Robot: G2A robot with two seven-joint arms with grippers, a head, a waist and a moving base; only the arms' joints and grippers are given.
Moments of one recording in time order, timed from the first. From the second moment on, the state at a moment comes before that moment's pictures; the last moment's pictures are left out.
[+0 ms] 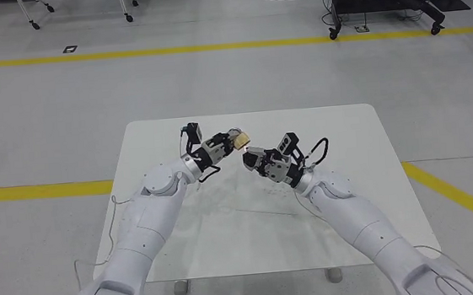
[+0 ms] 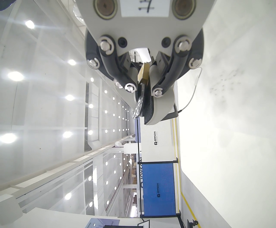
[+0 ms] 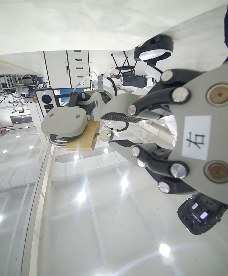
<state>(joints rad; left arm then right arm) 0.84 -1.44 -1.09 -0.83 -0.45 -0.23 -0.80 -1.01 -1.30 0.93 -0.94 0.98 -0.26 0.91</state>
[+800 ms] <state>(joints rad) 0.83 -1.44 -1.08 -0.81 -0.44 -0.27 -0.83 -1.01 -1.34 0.96 -0.88 1.08 -0.25 1.00</state>
